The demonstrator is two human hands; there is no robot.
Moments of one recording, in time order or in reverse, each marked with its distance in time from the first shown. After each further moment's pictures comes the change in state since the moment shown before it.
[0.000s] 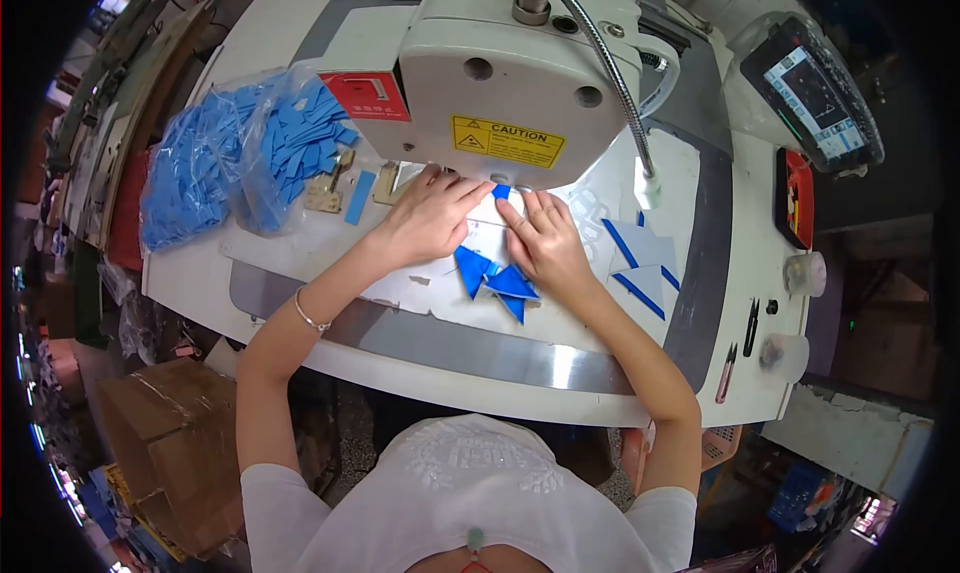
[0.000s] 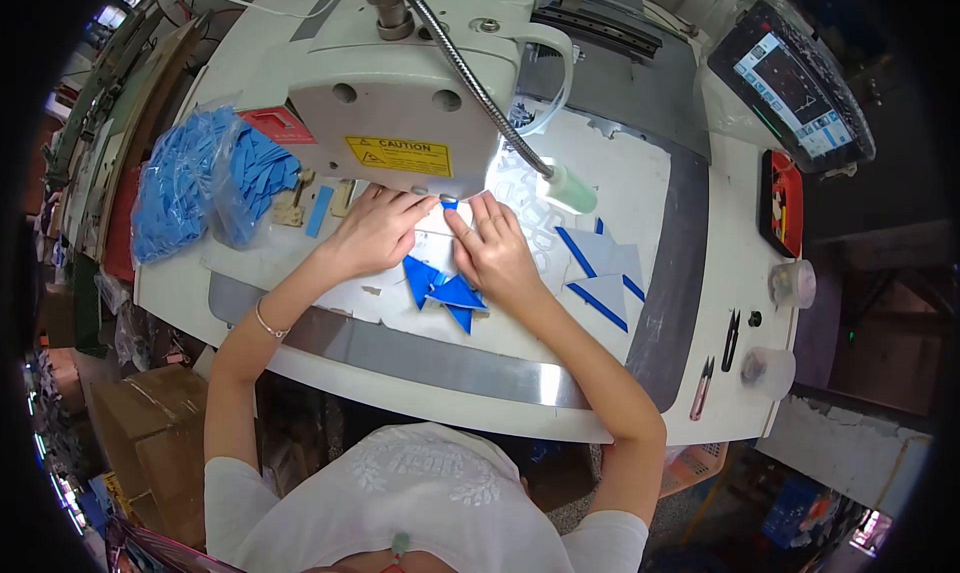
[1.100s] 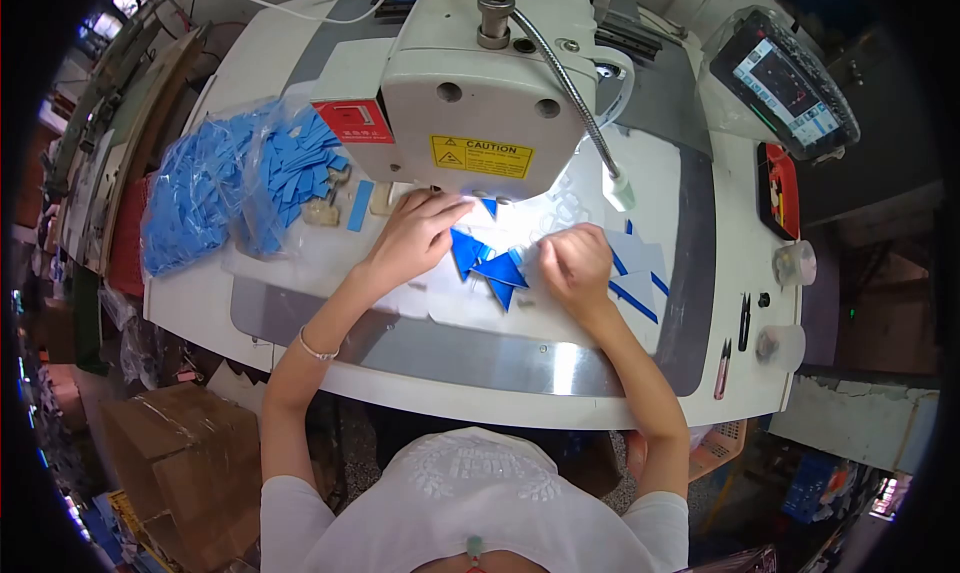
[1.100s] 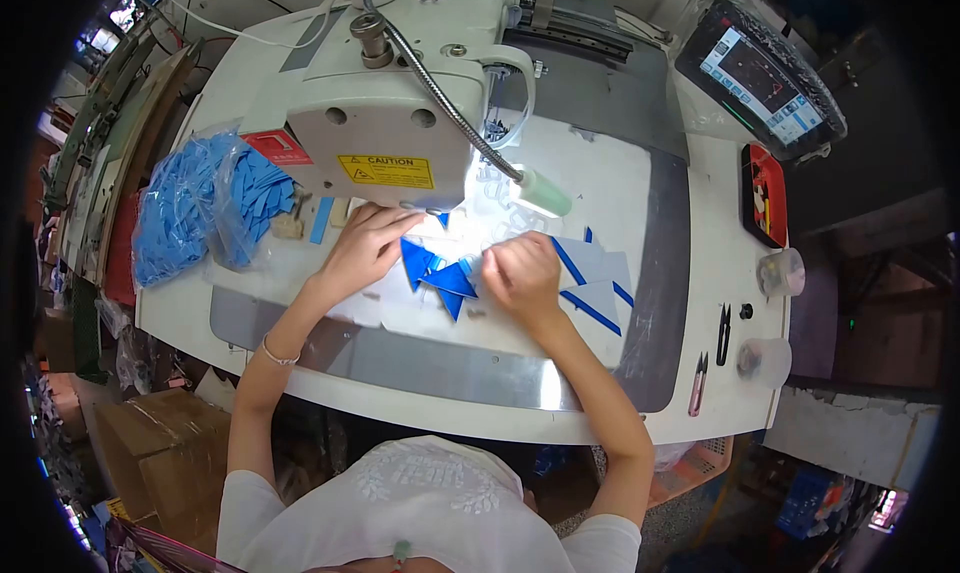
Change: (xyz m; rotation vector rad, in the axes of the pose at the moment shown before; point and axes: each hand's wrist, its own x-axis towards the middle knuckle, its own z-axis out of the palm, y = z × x) left_hand -0.008 0.003 0.005 -0.241 0.167 -0.140; right_hand -0.011 -0.002 -0.044 0.038 0.282 0.127
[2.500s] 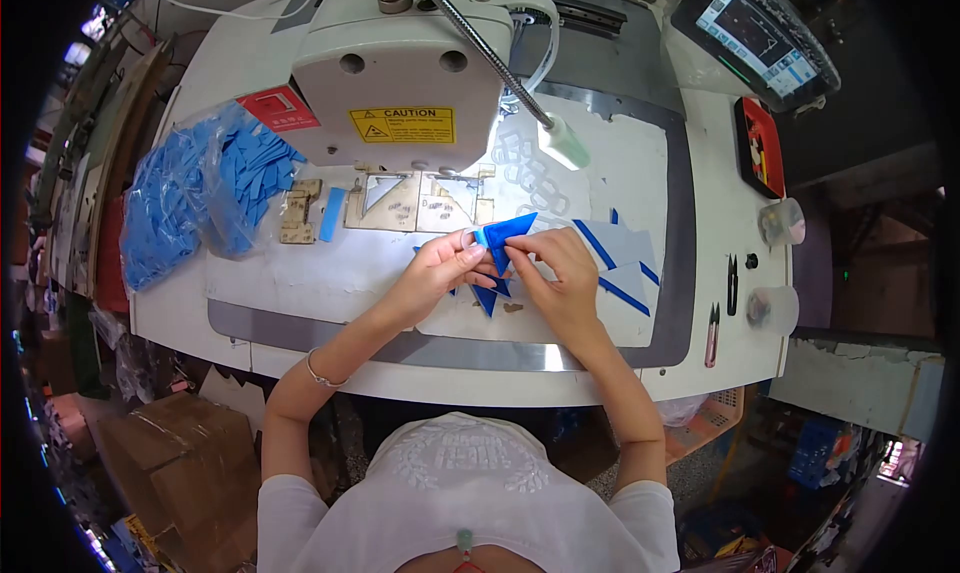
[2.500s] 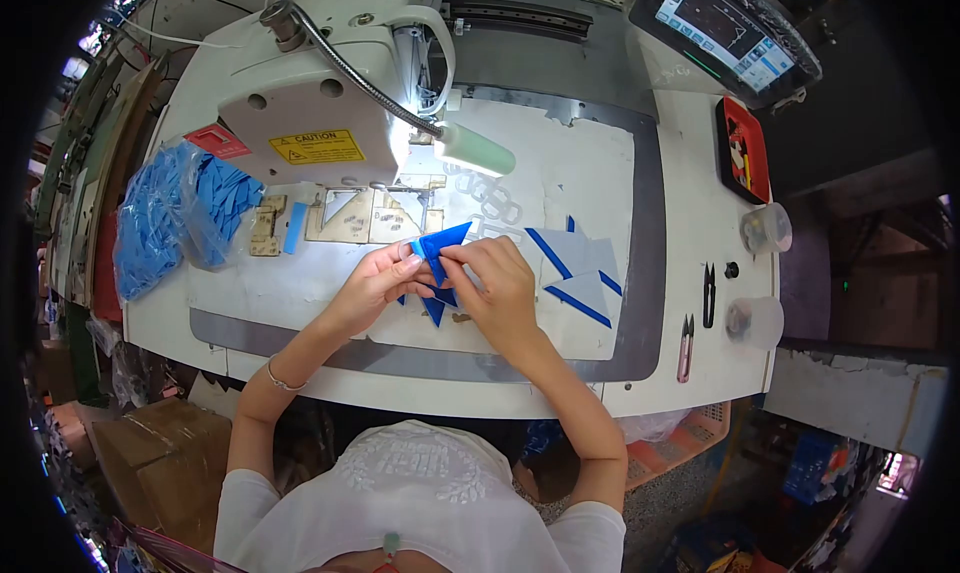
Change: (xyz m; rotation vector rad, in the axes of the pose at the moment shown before) left_hand -0.007 0.084 0.028 -1.543 -0.301 -0.577; right_hand -0.008 -0.052 -0.043 0.212 -0.022 0.360
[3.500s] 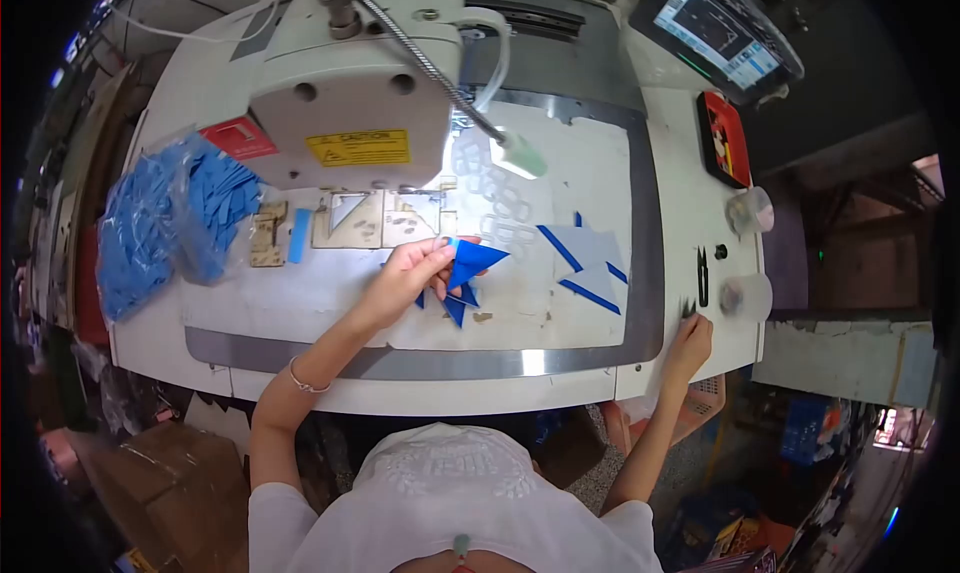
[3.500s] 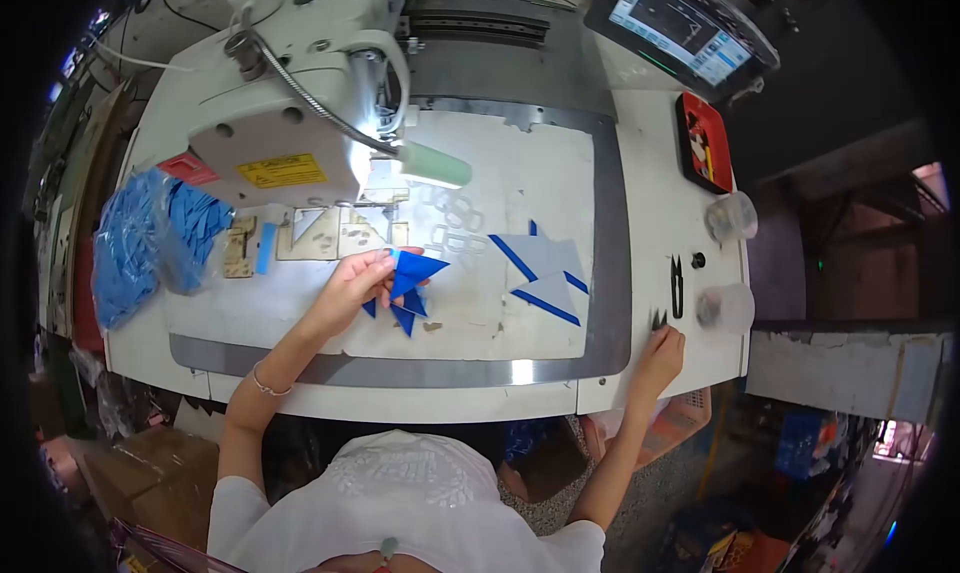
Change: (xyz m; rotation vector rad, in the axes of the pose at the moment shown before) left_hand 0.014 0.008 -0.003 0.103 -0.022 -0.057; right_hand -0.155 0.117 -0.194 -0.980 0.341 0.599
